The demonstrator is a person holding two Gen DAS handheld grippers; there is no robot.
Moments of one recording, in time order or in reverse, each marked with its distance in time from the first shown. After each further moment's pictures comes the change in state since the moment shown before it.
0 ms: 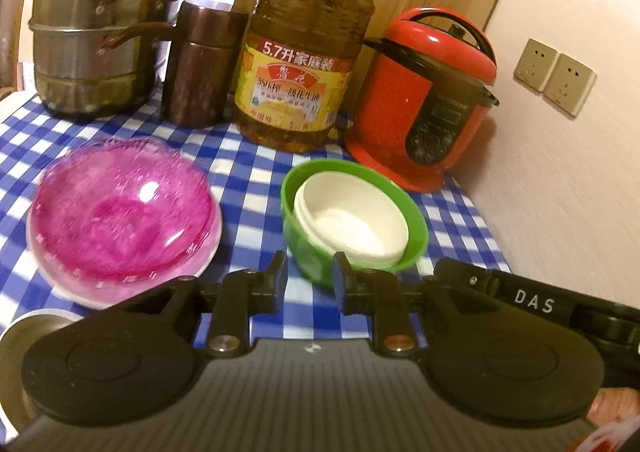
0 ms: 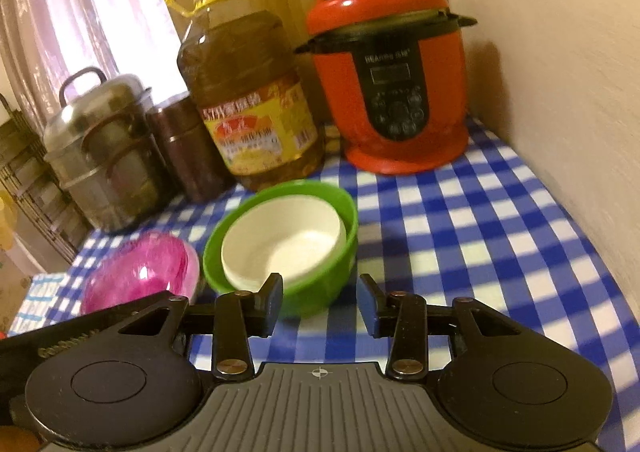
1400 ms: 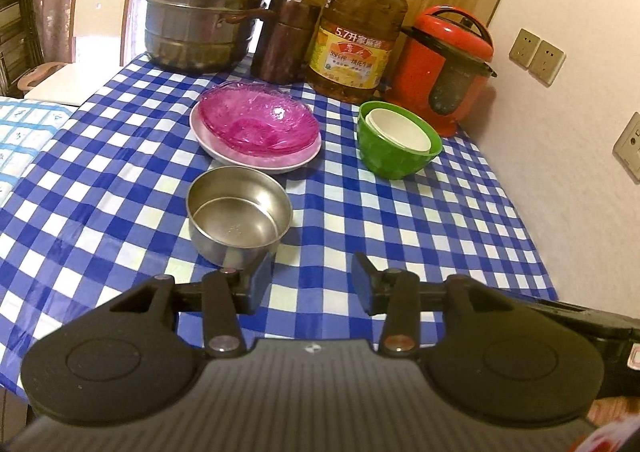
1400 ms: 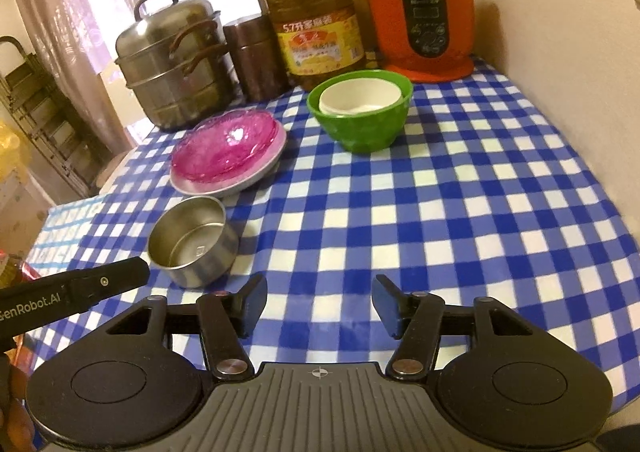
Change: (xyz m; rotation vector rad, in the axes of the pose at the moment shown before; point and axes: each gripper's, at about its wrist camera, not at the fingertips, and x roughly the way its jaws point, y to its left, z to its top) left arm -0.191 0.061 -0.084 -0.023 0.069 0.080; right arm -0.132 0.107 -0.125 -0.041 0.149 -0.011
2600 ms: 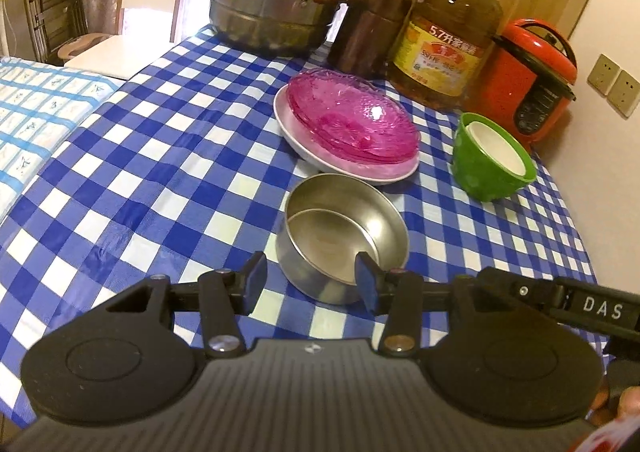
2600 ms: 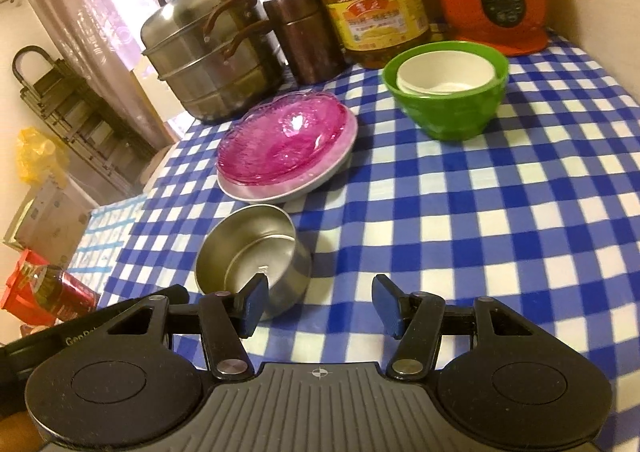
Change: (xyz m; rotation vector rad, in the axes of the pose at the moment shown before) left arm 0.061 0.083 0.016 -0.110 0.022 0.108; right arm 0.081 0.035 0.030 0.044 0.063 0.167
